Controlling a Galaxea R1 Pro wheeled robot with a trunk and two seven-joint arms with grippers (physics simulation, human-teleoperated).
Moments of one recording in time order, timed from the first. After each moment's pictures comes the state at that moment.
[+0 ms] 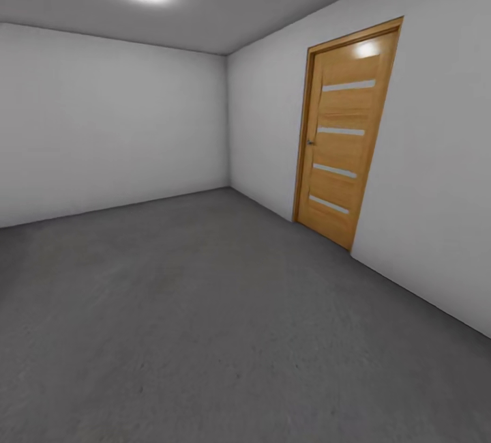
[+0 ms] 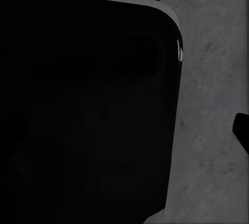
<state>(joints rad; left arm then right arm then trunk) 0.00 -0.01 0.00 -0.04 0.21 -0.04 0.01 0.00 0.00 -0.01 0.00 0.07 -0.08 0.00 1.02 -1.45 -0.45</state>
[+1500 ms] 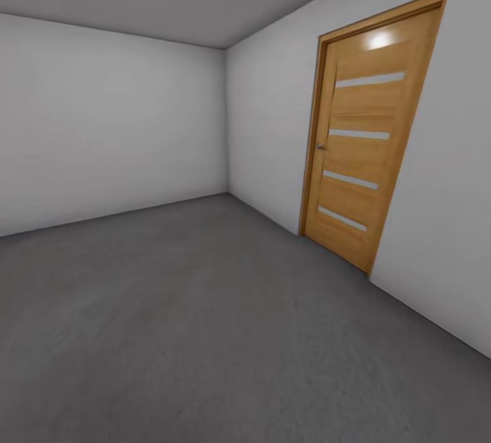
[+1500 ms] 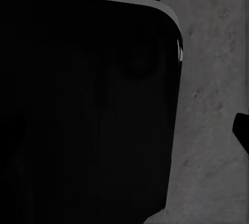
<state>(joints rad) 0.00 -0.01 0.00 -0.04 0.21 -0.04 0.01 0.00 0.00 -0.01 0.00 0.07 -0.08 0.00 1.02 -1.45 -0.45</state>
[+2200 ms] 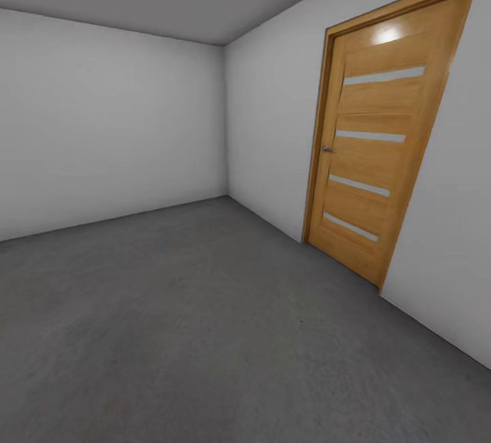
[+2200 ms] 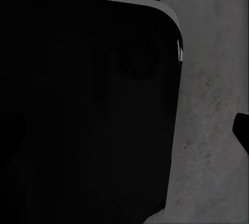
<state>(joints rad) 0.00 -0.01 0.00 -0.04 0.21 -0.04 0.01 0.00 0.00 -0.01 0.00 0.07 -0.08 0.00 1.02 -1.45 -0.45</state>
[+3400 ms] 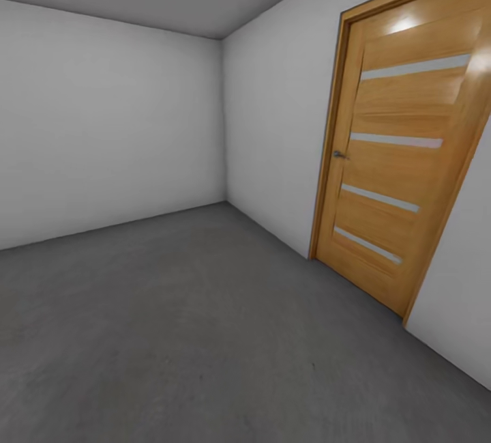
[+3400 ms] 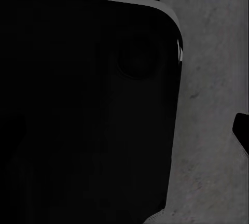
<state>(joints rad) 0.00 -0.01 0.00 -0.04 0.21 -0.04 0.01 0.00 0.00 -0.01 0.00 0.07 -0.08 0.00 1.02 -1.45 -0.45</state>
